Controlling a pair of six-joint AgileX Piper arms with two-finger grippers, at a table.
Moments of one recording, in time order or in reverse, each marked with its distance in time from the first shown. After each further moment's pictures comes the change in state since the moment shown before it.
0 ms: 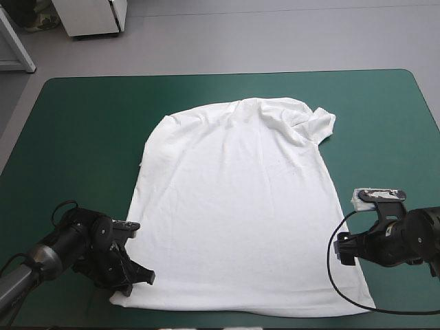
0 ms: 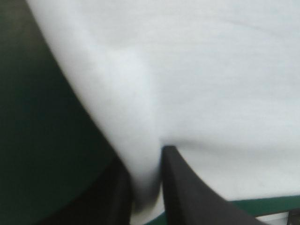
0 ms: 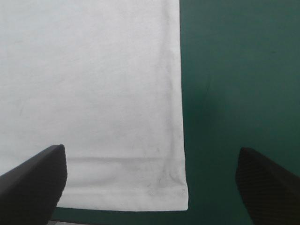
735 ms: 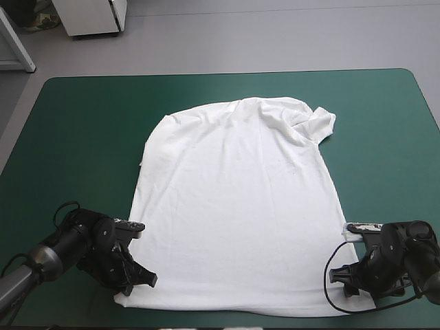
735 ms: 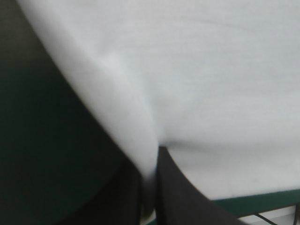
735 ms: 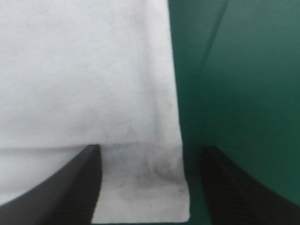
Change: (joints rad) left arm -0.024 0.000 0.000 -0.009 -0.017 0.045; right arm 0.000 0.147 0.293 0.007 -0.134 0.007
